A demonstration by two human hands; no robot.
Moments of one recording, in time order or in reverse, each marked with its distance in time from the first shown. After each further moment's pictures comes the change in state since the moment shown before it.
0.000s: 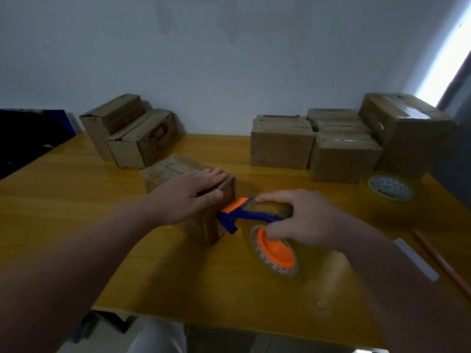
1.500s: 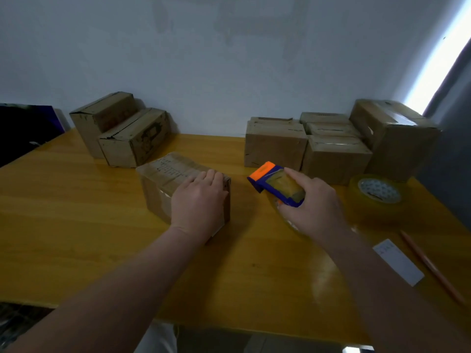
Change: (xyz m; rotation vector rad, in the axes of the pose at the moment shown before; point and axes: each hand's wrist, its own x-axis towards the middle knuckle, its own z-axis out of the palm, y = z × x) left_hand 0.016 0.049 0.042 0.494 0.456 -0.267; right_hand 0.021 0.038 0.013 -0.205 0.624 0.098
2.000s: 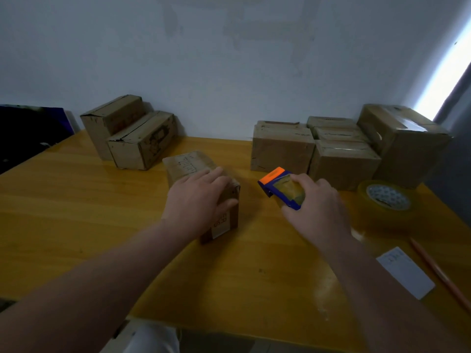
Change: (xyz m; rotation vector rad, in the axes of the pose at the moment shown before) left_hand 0.006 -0.030 -0.006 -0.073 -0.077 0.107; right_hand 0.004 -0.014 0.005 -0.143 0.006 0.076
